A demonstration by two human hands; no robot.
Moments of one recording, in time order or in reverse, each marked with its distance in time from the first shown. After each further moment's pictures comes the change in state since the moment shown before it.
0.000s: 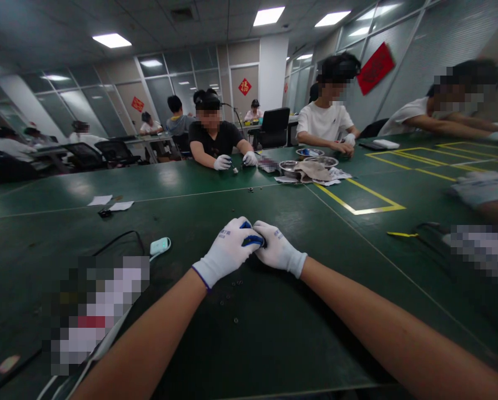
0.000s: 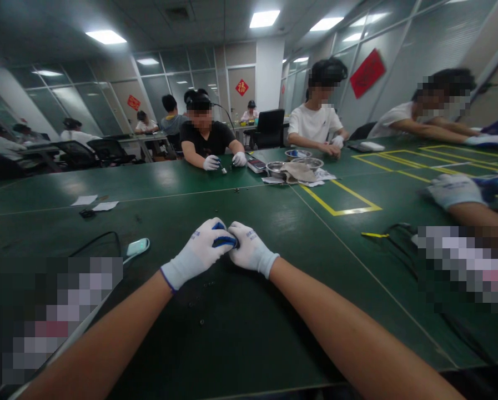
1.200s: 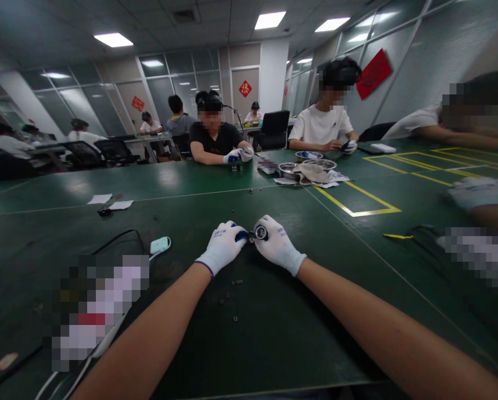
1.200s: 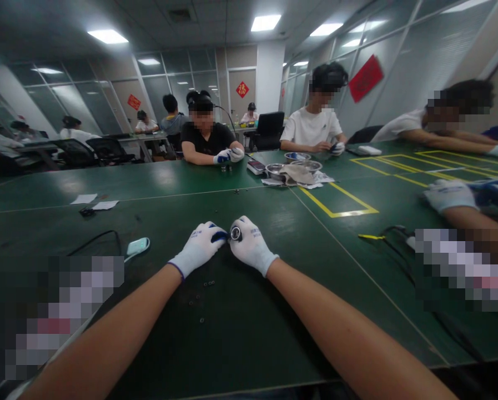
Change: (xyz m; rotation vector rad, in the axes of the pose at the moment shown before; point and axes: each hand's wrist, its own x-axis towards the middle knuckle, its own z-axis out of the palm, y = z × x) left_hand 0.009 -0.037 0.021 0.282 -0.152 -0.319; right_hand 0.005 0.011 0.005 -0.177 0.245 0.122
